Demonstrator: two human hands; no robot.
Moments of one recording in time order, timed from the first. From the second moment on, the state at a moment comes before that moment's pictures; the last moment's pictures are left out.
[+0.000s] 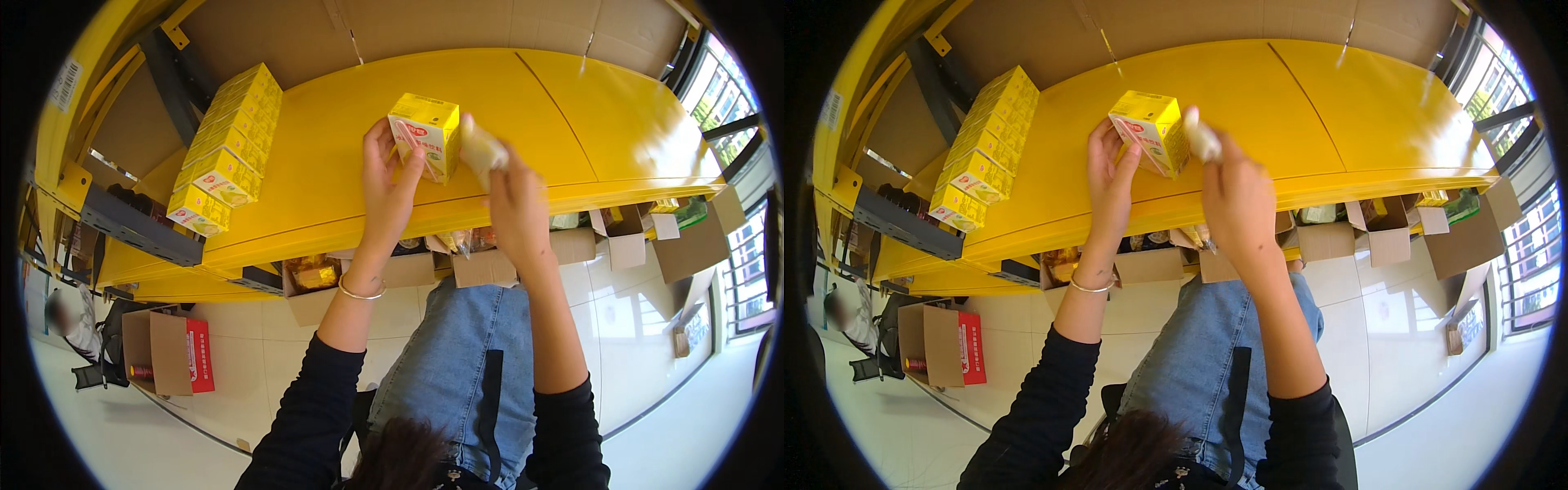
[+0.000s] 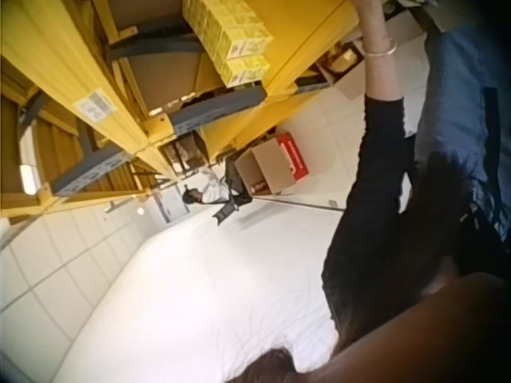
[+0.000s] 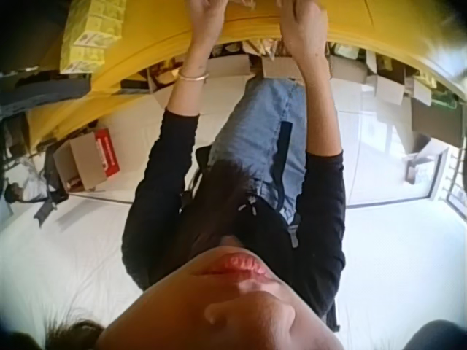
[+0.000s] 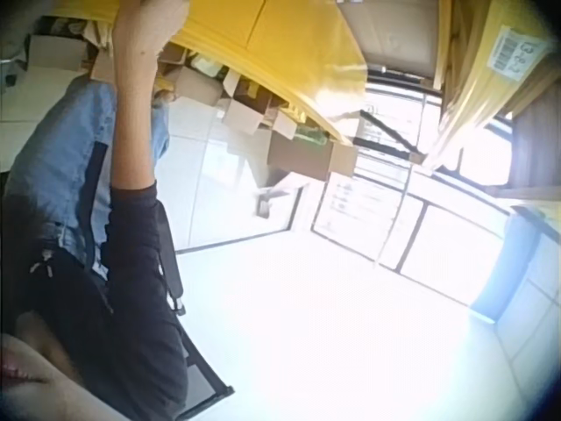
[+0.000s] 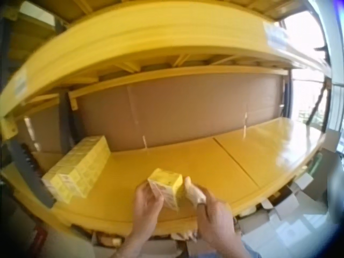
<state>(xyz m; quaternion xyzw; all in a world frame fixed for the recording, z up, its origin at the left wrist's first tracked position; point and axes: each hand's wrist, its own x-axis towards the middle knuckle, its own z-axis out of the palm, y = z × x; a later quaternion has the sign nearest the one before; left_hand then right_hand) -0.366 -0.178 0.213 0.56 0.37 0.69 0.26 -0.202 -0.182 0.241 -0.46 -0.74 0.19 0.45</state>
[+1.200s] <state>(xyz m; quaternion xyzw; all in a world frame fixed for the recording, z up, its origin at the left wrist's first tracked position) -0.367 -0.174 0.212 0.57 0.34 0.67 0.34 -0.256 -0.127 0.229 -0.30 -0.51 0.62 0.52</state>
